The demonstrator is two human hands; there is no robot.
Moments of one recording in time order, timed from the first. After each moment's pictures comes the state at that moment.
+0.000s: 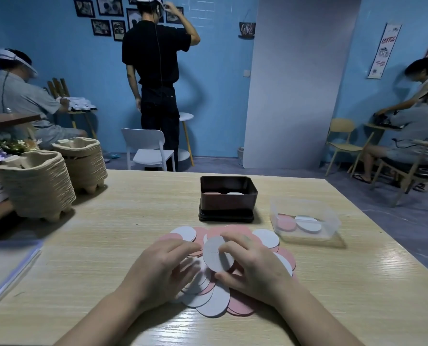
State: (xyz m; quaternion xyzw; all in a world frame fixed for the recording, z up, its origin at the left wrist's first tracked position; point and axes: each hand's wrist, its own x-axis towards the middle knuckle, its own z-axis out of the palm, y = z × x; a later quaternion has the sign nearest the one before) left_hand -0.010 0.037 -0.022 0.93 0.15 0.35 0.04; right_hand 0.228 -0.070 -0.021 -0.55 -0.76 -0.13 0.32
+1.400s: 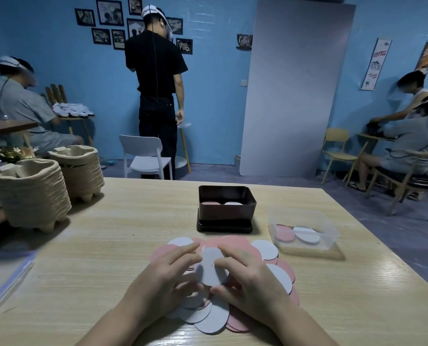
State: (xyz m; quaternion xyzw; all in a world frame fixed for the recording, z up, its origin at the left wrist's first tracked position) left_hand -0.002 0.043 -0.032 0.92 0.14 0.37 0.08; right_hand 0.222 -0.072 -0.027 -0.53 -0.76 -0.10 0.35
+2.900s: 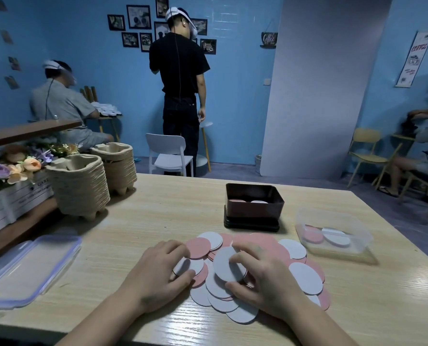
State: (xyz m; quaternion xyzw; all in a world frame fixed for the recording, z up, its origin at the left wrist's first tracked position) left_hand -0.070 0.061 -0.032 0.91 0.32 0.25 0.08; right_hand 0.193 -0.062 -0.023 -0.58 -0.75 -0.09 0.30
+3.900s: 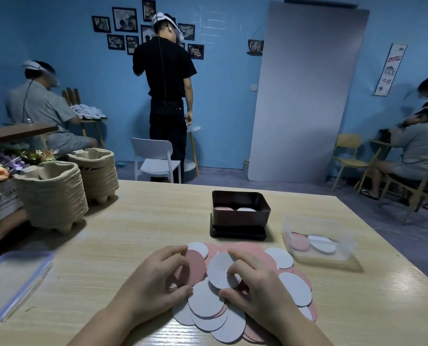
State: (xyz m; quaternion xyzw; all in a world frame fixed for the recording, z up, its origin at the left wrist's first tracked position) left_hand -0.043 0.071 -0.036 0.90 0.24 0.33 0.15; right_hand 0.209 -0.060 -0.030 -0.59 -0.73 -0.05 0.34
